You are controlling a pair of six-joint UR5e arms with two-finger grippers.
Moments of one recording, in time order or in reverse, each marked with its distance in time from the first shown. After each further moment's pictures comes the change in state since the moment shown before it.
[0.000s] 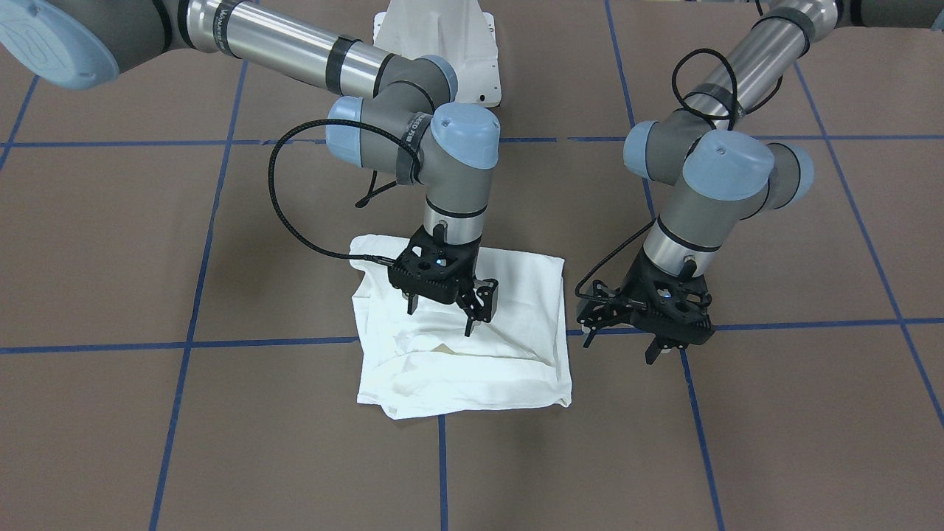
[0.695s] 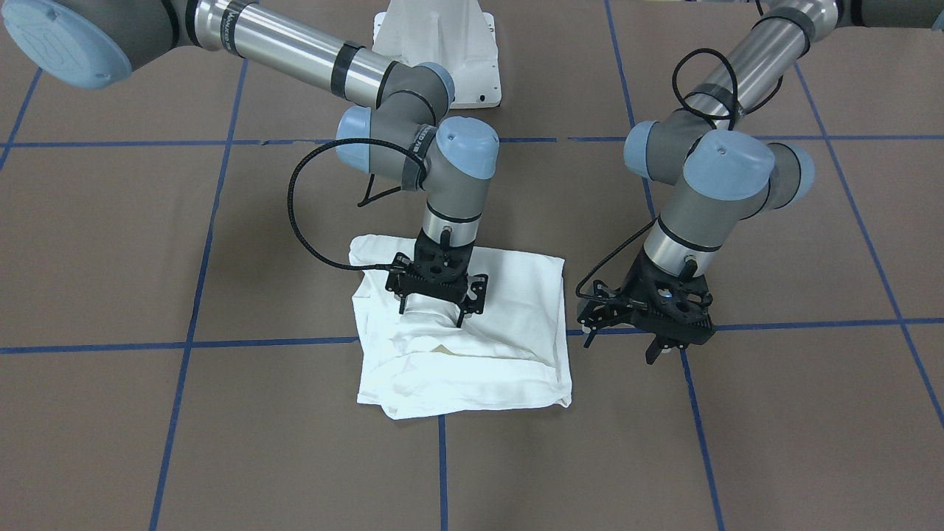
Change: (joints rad) left arm 0.000 0.001 -0.002 0.000 0.000 -0.003; right arm -0.011 -0.022 -0.073 0.003 -0.063 -0.188
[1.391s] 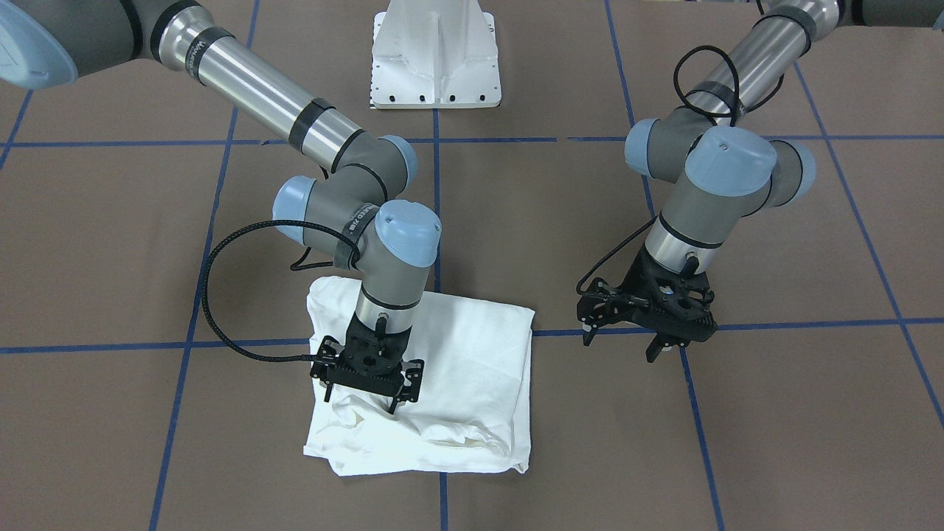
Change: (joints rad) left arm -0.001 0.010 -0.020 0.000 0.000 -0.004; right arm 0.137 0.025 -0.181 0.156 -0.031 -0.158
